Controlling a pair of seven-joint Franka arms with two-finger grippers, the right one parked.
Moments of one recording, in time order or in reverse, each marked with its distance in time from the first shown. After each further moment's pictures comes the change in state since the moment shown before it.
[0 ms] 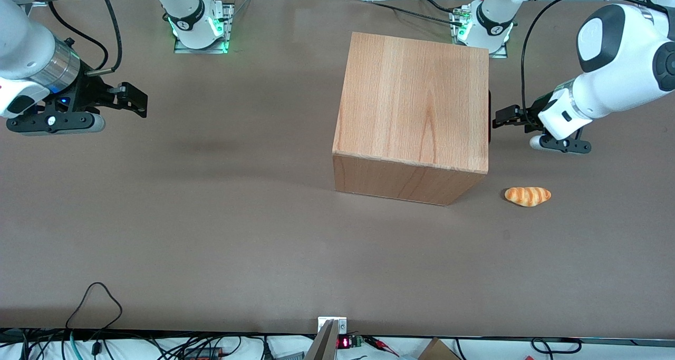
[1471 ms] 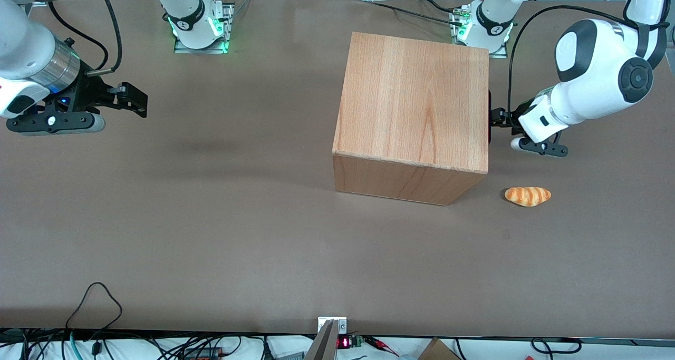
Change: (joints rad) arm 0.000 0.021 -0.027 -0.085 -0.004 0.078 0.050
